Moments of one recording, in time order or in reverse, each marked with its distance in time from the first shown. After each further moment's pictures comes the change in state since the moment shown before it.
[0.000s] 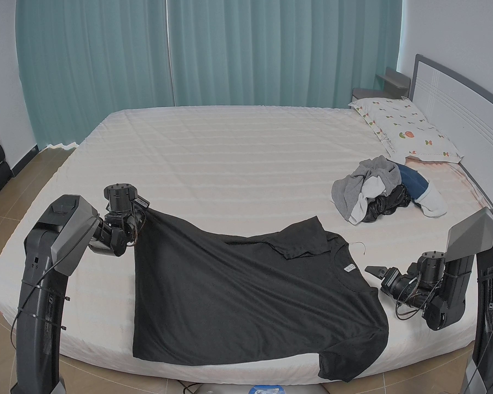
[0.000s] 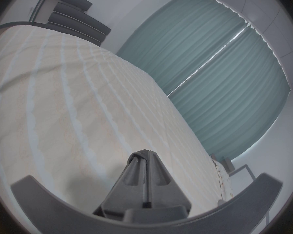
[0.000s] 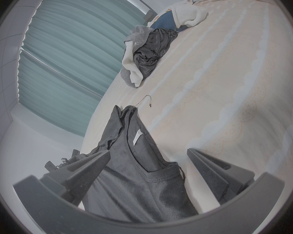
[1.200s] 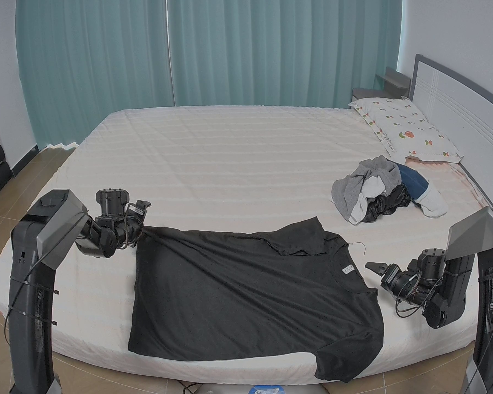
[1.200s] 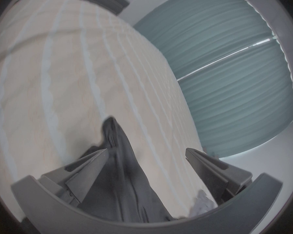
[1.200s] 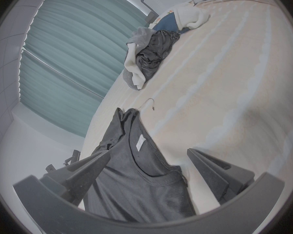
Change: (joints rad) left arm 0.032 -0.079 0.142 0.089 -0.231 -0.203; right arm 0.005 -0.011 -0.012 0.001 -0.006 -0.003
